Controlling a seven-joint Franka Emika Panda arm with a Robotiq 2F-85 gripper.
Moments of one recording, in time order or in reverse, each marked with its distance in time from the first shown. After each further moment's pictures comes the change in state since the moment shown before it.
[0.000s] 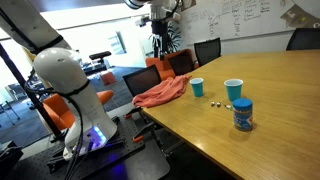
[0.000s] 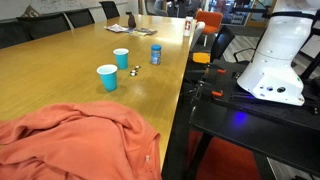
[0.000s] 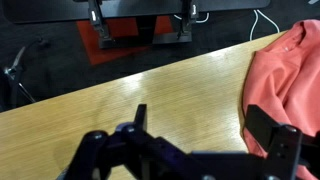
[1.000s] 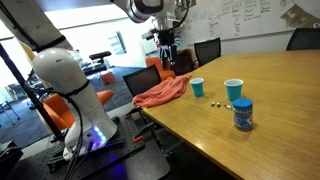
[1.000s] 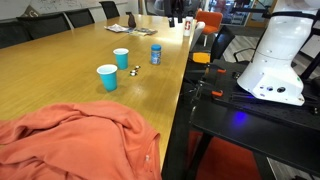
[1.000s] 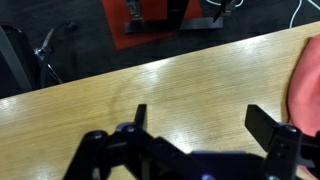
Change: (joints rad) arm -0.033 0.074 -0.010 -0.071 -0.147 0.203 0.001
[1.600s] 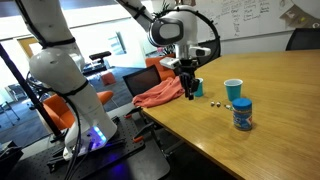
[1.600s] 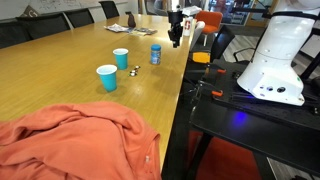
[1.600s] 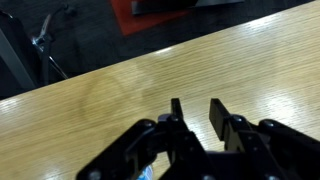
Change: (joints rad) arm -0.112 0.329 -0.133 0.003 -0.004 0.390 -0.168
